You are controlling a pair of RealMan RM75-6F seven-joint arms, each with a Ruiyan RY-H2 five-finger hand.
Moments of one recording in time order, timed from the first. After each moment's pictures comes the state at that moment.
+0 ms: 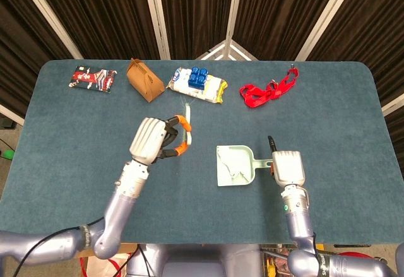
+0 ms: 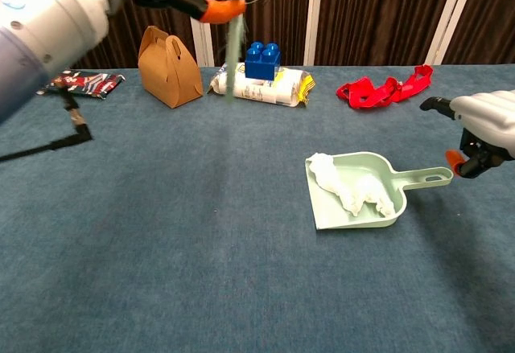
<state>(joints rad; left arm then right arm) -0.73 -1.66 -0.40 -1.73 1.27 1.24 0.27 0.57 -1.55 0.17 -1.75 -0.79 1.38 -0.90</state>
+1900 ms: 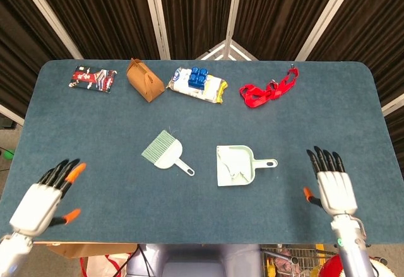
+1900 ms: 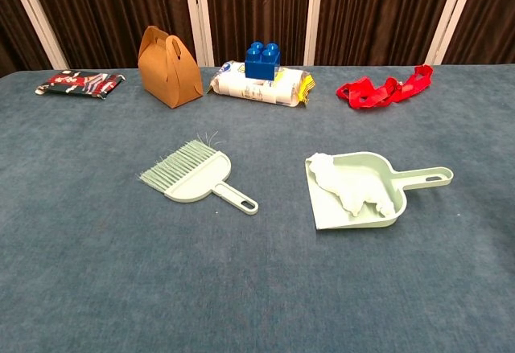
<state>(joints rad) -0.17 -1.04 0.19 -1.85 1.72 1.55 0.21 0.28 -1.18 -0.06 -1.92 -1.27 1.49 -0.42</state>
